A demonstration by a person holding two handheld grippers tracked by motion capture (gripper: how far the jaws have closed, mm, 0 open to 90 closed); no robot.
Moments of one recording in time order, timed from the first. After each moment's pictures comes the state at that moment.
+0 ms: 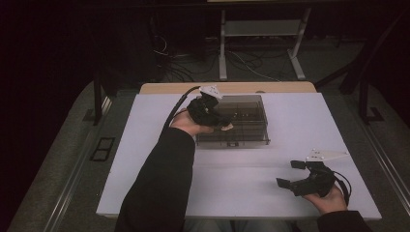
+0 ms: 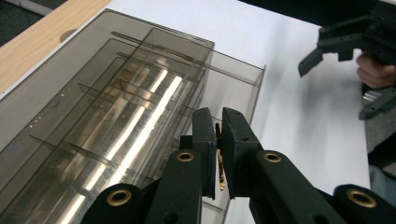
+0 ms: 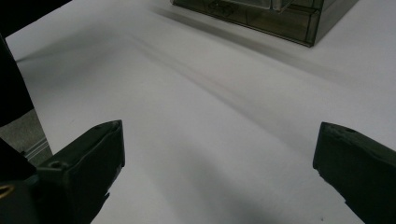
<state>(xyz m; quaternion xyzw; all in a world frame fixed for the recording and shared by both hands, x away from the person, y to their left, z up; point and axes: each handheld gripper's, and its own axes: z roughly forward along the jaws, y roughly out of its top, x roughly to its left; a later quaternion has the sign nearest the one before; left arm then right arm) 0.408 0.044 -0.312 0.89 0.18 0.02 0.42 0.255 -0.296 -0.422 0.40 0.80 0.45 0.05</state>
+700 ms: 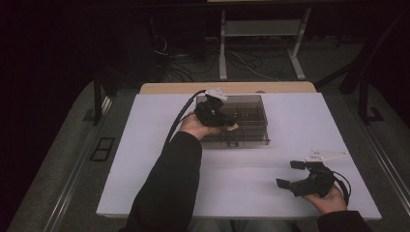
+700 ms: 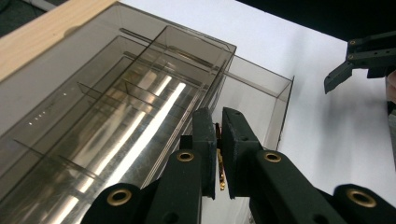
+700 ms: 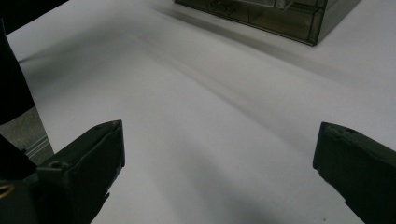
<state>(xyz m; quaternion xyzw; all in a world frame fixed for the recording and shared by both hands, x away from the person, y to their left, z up) 0.419 0.027 -0.340 0.88 0.21 0.02 0.43 0.255 -0.294 -0.422 0.40 0.80 0.45 0.05</state>
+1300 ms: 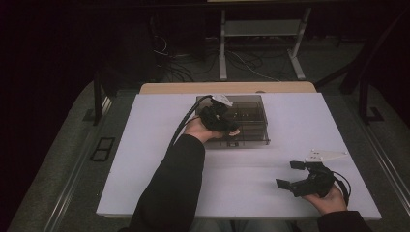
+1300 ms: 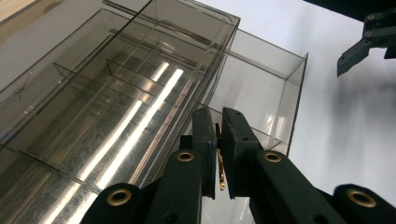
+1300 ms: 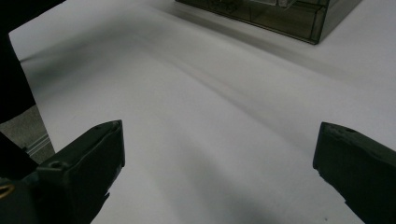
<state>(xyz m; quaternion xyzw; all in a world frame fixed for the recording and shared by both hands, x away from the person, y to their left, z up) 0.421 0.017 -0.358 0.89 0.20 0.01 0.40 0.255 -0.294 -0.422 0.40 0.80 0.45 0.05</state>
